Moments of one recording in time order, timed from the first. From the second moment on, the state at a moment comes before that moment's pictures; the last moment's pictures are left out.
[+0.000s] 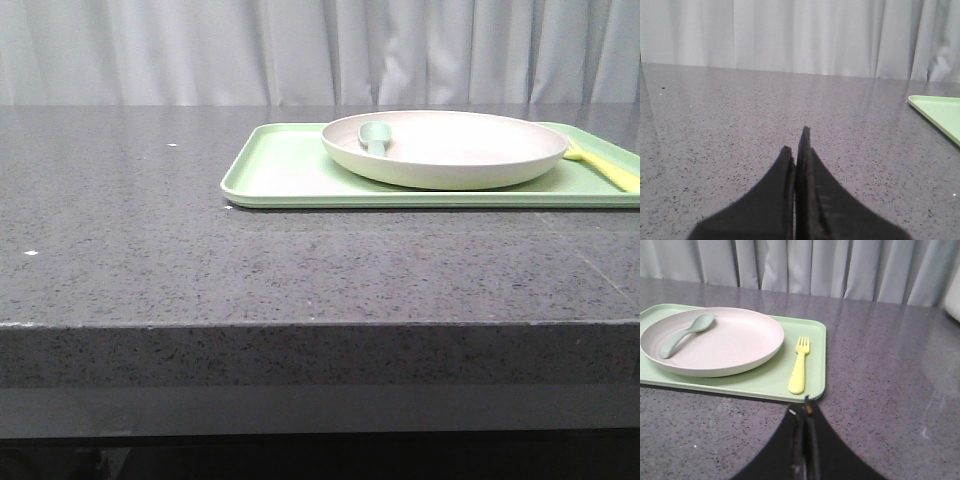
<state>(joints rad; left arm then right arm) -0.02 -0.01 0.01 -0.03 0.06 -0.02 0.02 0.15 -0.21 0.05 0.23 -0.07</state>
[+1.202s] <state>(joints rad) -0.02 -0.01 0.01 -0.03 0.06 -0.02 -0.03 -0.01 0.03 0.06 0.04 -0.07</state>
